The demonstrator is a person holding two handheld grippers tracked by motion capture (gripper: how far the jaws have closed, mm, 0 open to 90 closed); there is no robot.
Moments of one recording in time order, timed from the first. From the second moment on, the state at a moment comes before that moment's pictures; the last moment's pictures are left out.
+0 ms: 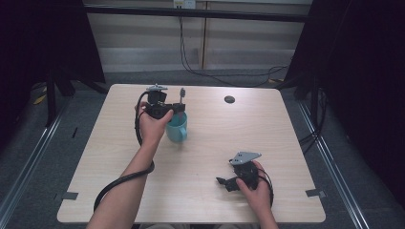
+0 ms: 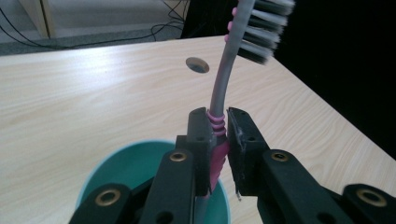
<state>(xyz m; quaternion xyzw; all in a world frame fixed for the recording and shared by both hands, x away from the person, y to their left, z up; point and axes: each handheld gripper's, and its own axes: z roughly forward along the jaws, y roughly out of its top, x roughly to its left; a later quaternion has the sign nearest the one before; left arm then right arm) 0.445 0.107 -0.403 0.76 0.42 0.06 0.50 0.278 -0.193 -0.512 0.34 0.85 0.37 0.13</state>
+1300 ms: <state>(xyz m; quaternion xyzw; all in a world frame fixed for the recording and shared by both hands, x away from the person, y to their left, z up) 0.396 0.150 -0.419 0.75 0.42 0.08 0.50 0.278 -0.193 -0.512 0.34 0.85 0.37 0.13</state>
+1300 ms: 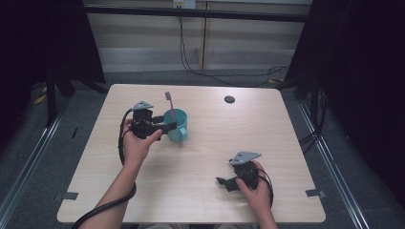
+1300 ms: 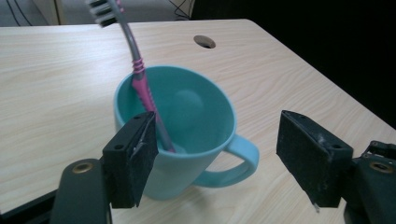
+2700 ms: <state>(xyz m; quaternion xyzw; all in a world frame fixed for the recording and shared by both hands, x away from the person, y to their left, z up) 0.364 0.163 -0.485 0.80 0.40 0.10 0.44 0.278 -0.193 -0.512 0.33 0.86 0.37 0.13</state>
